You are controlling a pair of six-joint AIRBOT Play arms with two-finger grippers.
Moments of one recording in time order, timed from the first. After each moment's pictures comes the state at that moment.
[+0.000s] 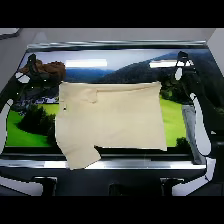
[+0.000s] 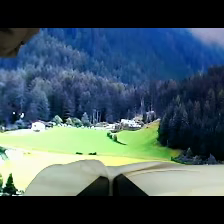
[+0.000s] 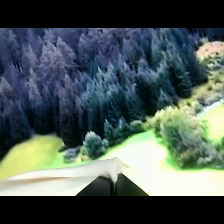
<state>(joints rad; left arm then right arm) 0.11 -1.68 1.54 1.05 -0.81 -1.37 -0.02 -1.76 1.69 -1.58 0.88 1.90</state>
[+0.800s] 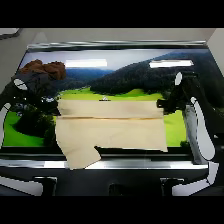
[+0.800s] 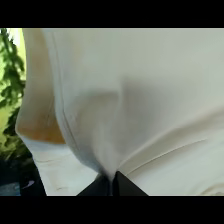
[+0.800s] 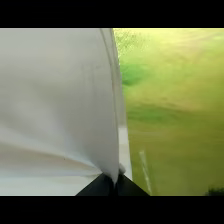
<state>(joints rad) 0.18 -1.68 1.45 1.18 -1.50 -1.37 -0.02 -1.71 1.57 -1.57 1.54 1.70</state>
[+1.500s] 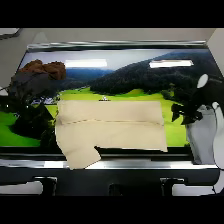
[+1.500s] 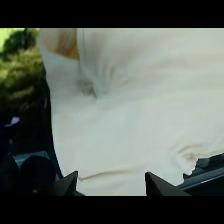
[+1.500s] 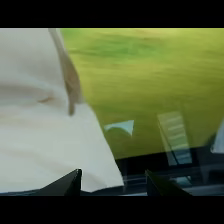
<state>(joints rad) 0.35 -1.50 1.25 1.09 -1.61 -1.37 -0.23 -1.57 1.44 -1.48 1.69 1.68</state>
